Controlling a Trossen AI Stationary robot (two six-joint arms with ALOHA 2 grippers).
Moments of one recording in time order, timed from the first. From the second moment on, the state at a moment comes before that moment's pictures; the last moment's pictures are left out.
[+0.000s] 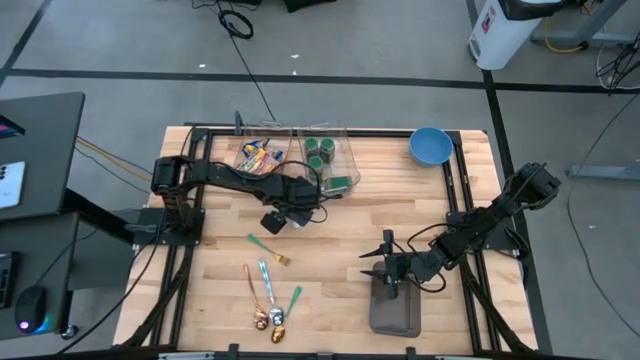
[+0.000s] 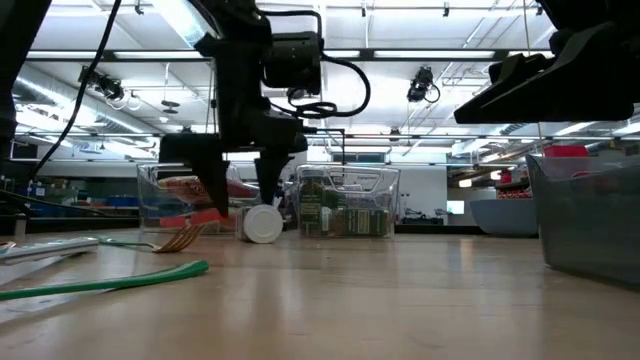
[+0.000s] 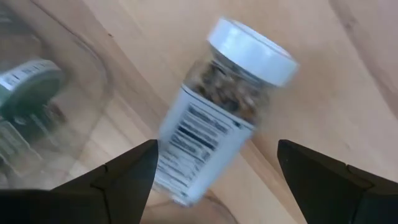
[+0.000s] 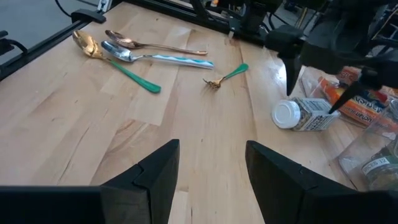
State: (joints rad) left arm 0.06 1.84 1.24 -0.84 -0.21 0.74; right arm 0.63 1.48 0.38 0.61 0.58 -0.04
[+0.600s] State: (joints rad) left arm 0.06 1.83 1.22 -0.71 -0.11 0.66; right arm 0.63 1.48 0.38 0.60 0.56 -0.01
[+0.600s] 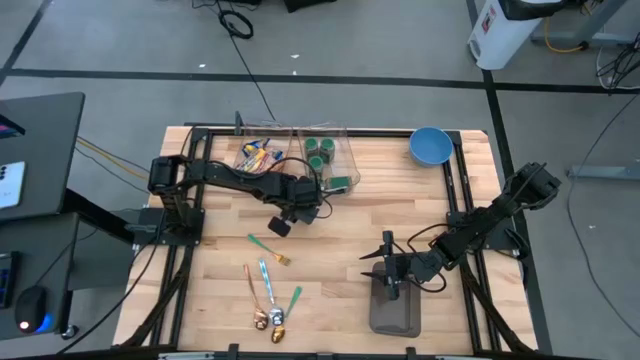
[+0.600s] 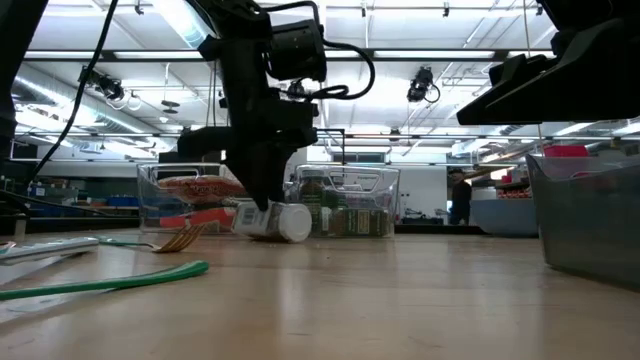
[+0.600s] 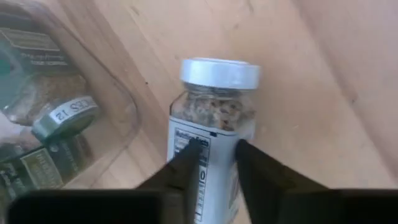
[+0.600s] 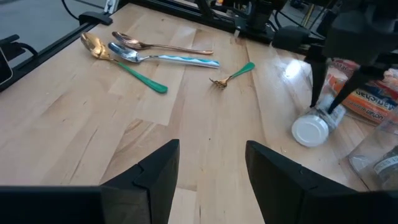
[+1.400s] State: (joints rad) left arm 0.06 1.81 1.26 -0.66 0.09 0.46; right arm 0.63 1.48 0.38 0.61 0.56 0.00
